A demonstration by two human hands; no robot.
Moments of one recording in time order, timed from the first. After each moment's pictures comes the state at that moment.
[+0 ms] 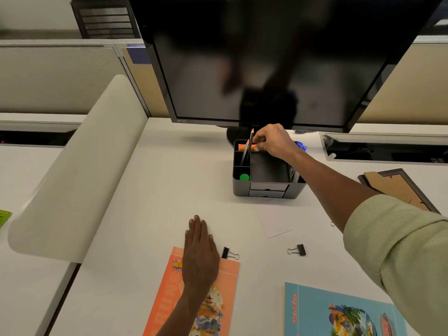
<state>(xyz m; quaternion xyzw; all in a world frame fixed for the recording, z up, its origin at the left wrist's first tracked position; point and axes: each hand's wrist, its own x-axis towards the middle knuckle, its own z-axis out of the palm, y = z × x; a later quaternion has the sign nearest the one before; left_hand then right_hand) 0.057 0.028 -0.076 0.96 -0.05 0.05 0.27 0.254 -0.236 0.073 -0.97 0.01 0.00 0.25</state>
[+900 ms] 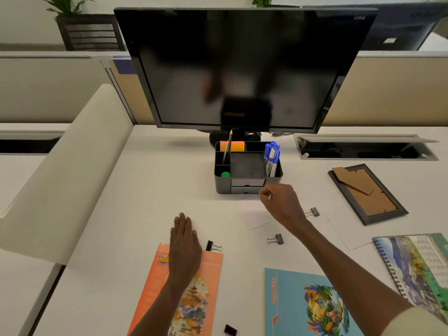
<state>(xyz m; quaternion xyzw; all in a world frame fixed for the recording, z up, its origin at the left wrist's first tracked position) 0.059 0.031 -0.064 0.96 -0.05 0.00 0.29 0.075 -0.243 0.018 -0.95 0.09 -0.11 0.29</state>
